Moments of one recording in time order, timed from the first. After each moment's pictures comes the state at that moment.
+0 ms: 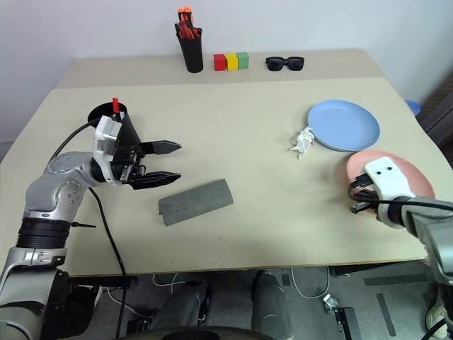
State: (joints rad) left arm -0.53 0.61 0.06 0.14 -0.60 0.37 -1.37; right arm -0.08 -1.02 -0.33 -0.31 0.33 1.10 0.58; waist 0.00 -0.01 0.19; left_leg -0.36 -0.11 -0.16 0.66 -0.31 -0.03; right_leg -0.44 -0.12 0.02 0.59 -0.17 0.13
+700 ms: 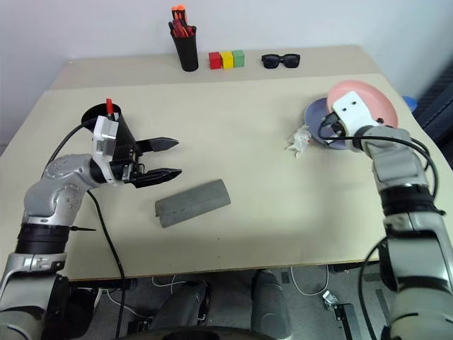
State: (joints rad) left arm -0.46 0.60 0.09 0.04 -0.61 0.38 -1.26; right arm -0.89 -0.74 0.10 0.73 -0.02 0.25 0.54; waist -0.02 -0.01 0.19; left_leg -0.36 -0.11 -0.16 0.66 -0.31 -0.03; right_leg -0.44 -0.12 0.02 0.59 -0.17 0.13
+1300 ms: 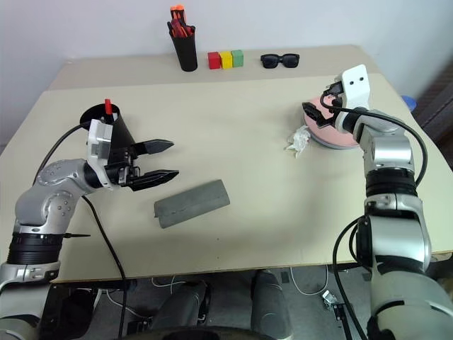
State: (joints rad) left arm -0.43 0.61 0.11 -0.01 -0.62 0.40 -1.22; right arm -0.84 -0.63 -0.11 0.54 0.19 0.34 0.66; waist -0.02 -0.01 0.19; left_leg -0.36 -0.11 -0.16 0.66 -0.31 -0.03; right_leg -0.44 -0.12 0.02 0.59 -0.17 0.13
